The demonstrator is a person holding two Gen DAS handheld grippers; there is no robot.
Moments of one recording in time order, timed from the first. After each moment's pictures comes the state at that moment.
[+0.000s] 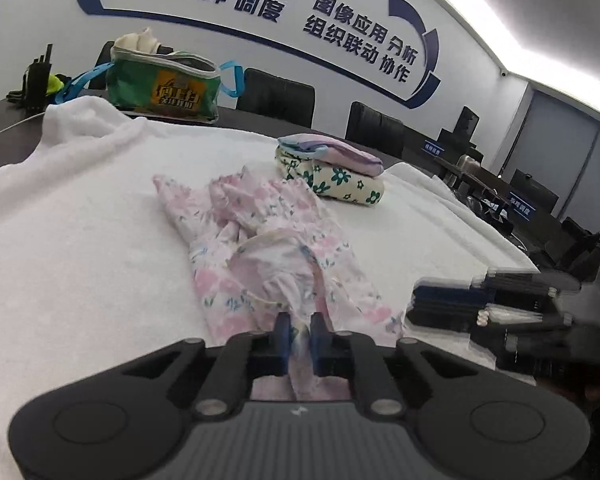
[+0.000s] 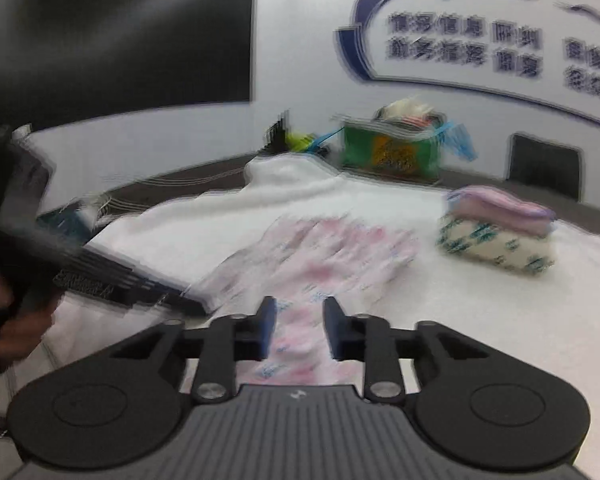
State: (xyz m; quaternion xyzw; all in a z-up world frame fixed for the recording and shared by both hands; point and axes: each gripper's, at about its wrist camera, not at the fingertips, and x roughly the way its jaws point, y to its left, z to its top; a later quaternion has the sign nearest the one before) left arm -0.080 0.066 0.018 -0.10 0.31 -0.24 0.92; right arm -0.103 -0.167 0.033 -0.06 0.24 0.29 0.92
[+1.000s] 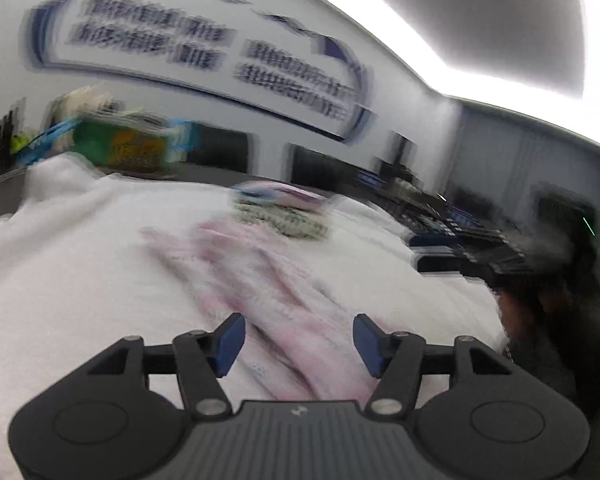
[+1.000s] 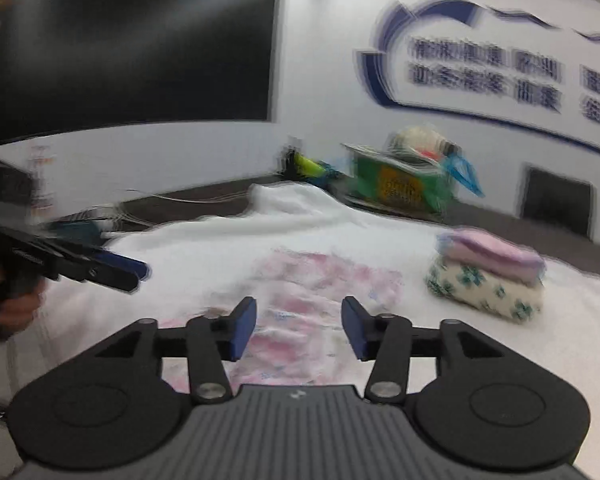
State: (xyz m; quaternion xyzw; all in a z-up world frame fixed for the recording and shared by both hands) left arm -0.136 0.116 0.021 -0.05 0.21 -0.33 0.92; right arm -0.132 -0.206 0.059 -0.11 0.17 0.33 0.92
